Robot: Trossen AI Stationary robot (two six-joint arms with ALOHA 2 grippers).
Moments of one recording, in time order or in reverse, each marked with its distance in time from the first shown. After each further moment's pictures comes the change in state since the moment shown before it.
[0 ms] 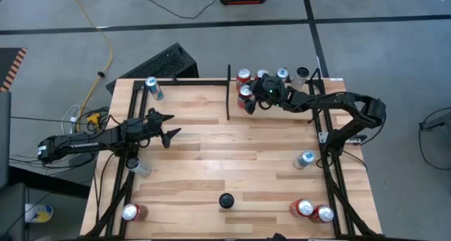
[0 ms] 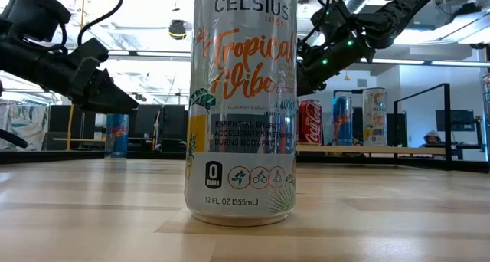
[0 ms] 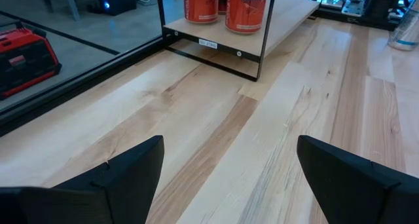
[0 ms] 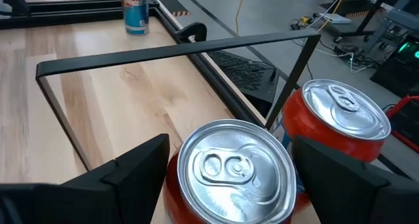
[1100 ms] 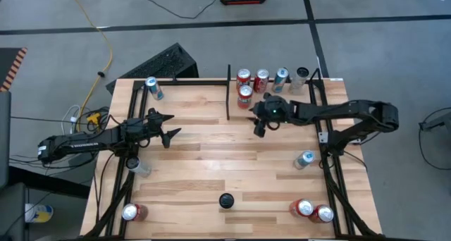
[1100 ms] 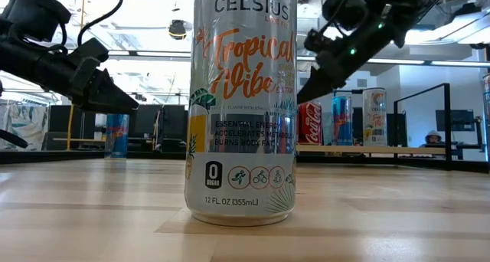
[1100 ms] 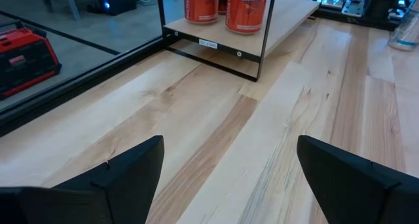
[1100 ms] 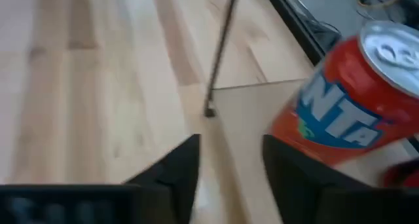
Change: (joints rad) left arm 0.000 0.000 0.000 0.000 0.000 0.000; right arm 0.210 -0.153 -0.093 -0.281 0.025 0.008
